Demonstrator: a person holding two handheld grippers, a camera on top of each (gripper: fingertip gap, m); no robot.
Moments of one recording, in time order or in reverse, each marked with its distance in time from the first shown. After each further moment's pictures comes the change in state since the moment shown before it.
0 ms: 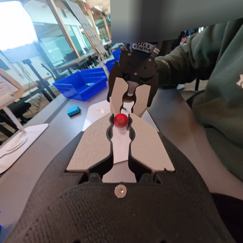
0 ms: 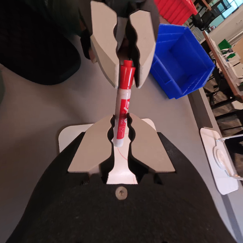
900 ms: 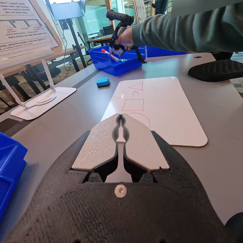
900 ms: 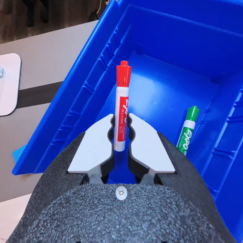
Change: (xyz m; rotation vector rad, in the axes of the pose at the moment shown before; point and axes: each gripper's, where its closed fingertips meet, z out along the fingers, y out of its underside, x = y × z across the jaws) left arm -0.061 0.057 -0.012 -0.118 -0.270 -0.169; right arm 0.312 0.397 -0.245 -0.470 0.871 1.445
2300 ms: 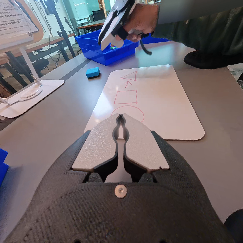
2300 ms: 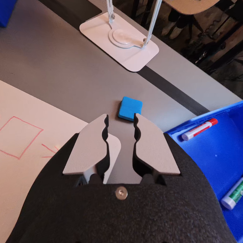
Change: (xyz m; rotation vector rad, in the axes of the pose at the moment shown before) left arm 0.017 0.017 0.012 -0.076 0.055 0.016; right arm -0.203 0.104 -0.090 0.204 -0.297 -0.745
